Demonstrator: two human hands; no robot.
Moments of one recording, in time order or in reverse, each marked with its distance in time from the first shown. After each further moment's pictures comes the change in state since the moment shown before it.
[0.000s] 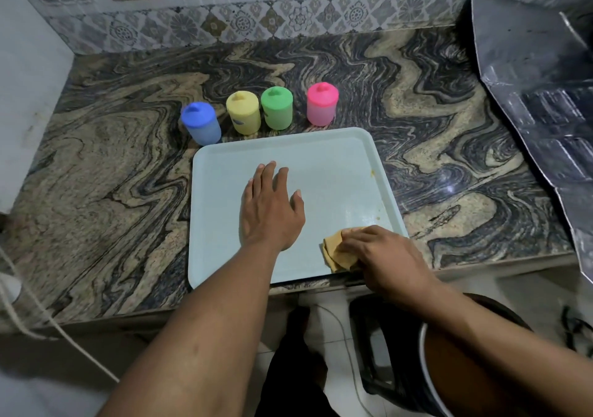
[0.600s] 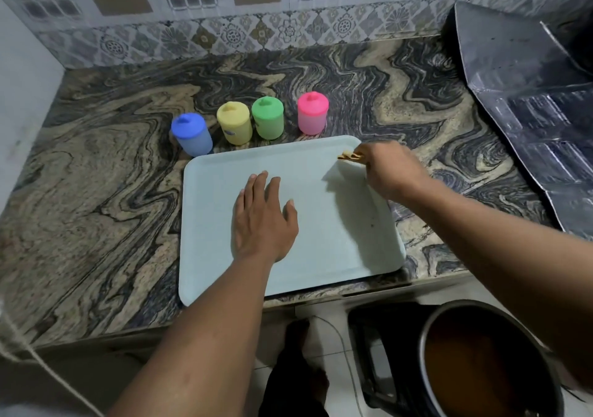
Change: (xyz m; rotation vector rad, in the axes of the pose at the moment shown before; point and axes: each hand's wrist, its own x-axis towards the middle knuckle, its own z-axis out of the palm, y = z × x) left_hand -0.001 -0.001 0.004 -0.007 0.032 -0.015; right_hand 0.111 0.077 -0.064 -0.053 0.154 0.321
